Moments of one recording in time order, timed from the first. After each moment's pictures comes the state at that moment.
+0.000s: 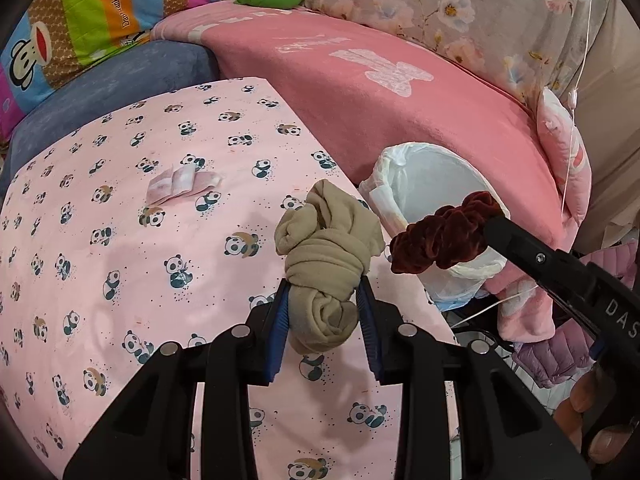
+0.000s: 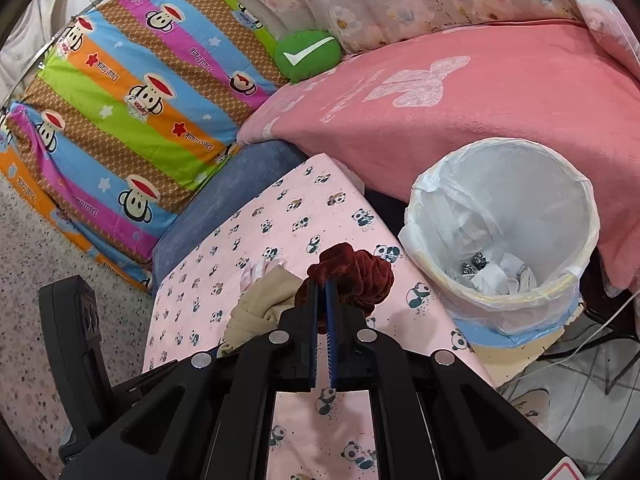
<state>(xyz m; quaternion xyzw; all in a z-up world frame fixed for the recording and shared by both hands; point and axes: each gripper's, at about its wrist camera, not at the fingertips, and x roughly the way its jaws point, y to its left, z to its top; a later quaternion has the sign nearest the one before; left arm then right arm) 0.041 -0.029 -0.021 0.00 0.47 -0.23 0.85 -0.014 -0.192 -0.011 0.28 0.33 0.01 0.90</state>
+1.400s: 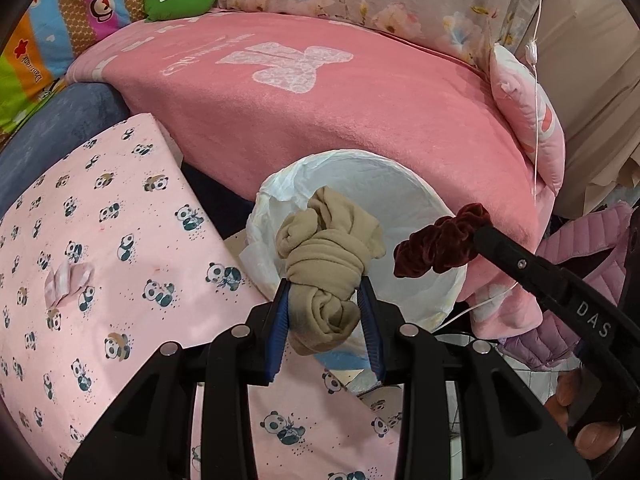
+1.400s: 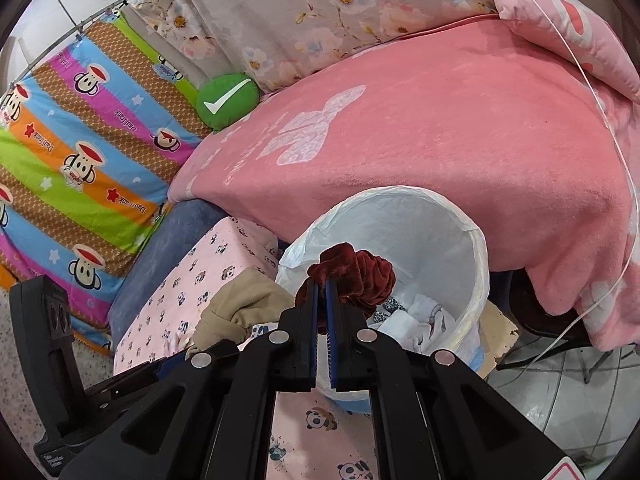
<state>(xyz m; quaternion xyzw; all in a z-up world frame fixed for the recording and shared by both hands) 0.076 -0.169 -0.016 0.06 0.46 -0.32 0.83 -0.009 -0.327 -0.021 0.32 0.31 -0.10 0.89</state>
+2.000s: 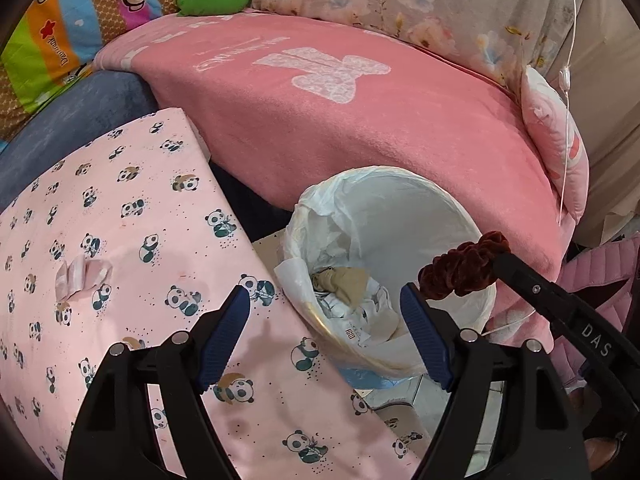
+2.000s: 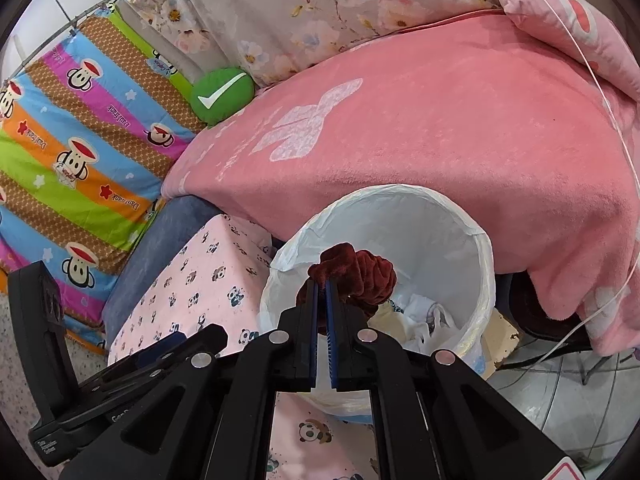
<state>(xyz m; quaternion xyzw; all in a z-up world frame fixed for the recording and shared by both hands) 0.096 -0.149 -0.021 0.03 0.46 -0.27 0.85 0.010 -0.331 -0.032 0.31 0.33 -0.10 0.89</state>
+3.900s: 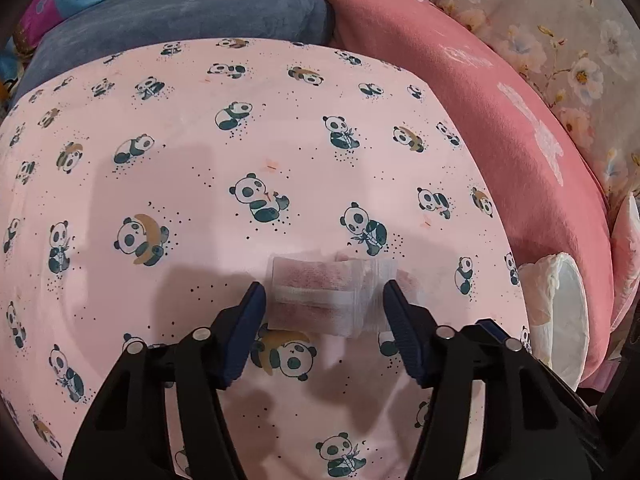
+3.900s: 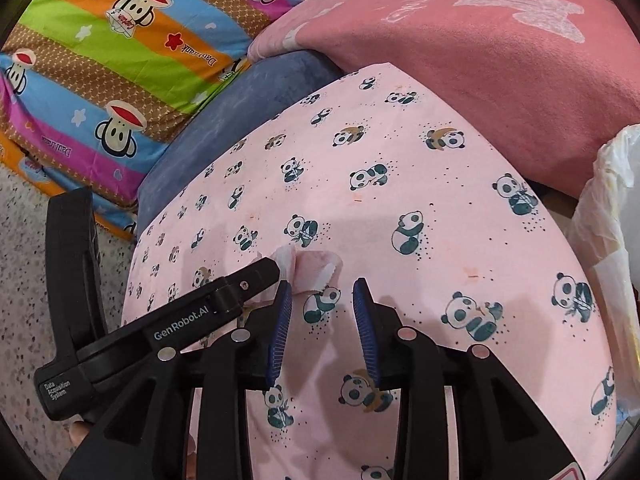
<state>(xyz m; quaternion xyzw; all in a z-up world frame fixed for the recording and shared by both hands) 0.221 0.082 -0.100 -0.12 0.54 -0.13 0.82 0.185 -0.076 -0.094 0.23 0.46 0.08 0.85</state>
